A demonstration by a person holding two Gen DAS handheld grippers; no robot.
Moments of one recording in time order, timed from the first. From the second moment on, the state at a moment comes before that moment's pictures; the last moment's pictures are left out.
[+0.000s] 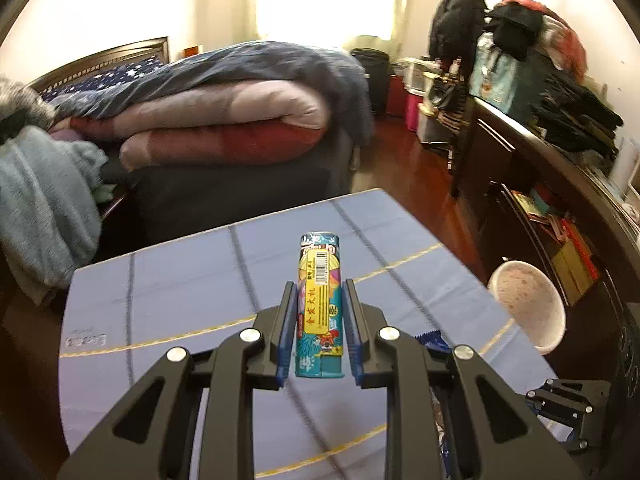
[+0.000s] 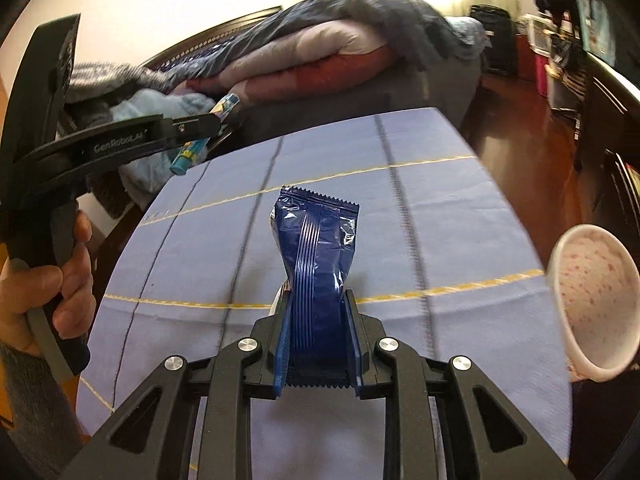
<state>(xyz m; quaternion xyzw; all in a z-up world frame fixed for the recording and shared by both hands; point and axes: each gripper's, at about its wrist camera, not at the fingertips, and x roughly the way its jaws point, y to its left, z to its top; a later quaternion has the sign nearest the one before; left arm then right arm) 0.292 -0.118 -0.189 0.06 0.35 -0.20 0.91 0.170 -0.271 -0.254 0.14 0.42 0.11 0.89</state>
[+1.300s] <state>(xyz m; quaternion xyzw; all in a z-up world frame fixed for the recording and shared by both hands) 0.238 -0.450 -0.245 0.13 0.37 -0.44 0.81 0.088 -0.550 -0.286 0.26 0.36 -0.18 0.88</state>
